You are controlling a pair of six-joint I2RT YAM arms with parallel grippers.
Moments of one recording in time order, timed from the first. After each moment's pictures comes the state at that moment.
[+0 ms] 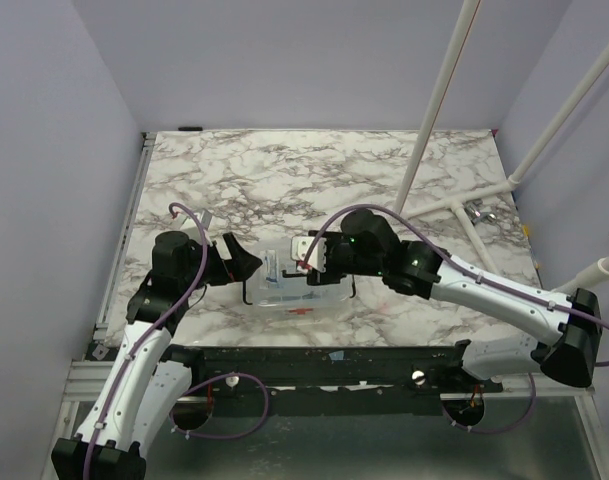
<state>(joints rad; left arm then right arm) -0.19 0.65 0.58 -0.43 0.40 -0.50 1.03 1.29 1.10 -0.37 -0.16 -0.70</state>
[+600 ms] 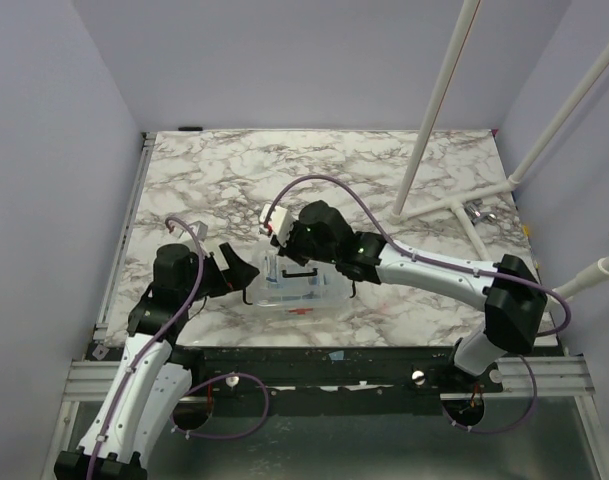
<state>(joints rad) -0.19 0.58 0.49 -0.46 0.36 -0.56 1.02 1.59 1.21 -0.07 -0.04 -0.35</state>
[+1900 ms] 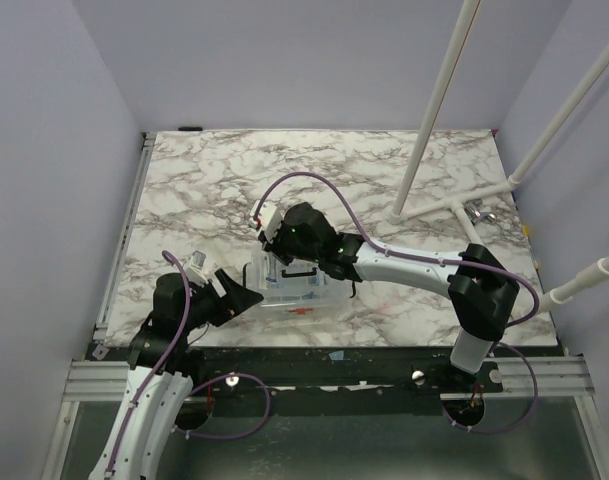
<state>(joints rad) -0.19 0.28 0.31 -0.61 0.51 -0.83 1.02 1.77 1.24 0.08 -0.05 -0.21</state>
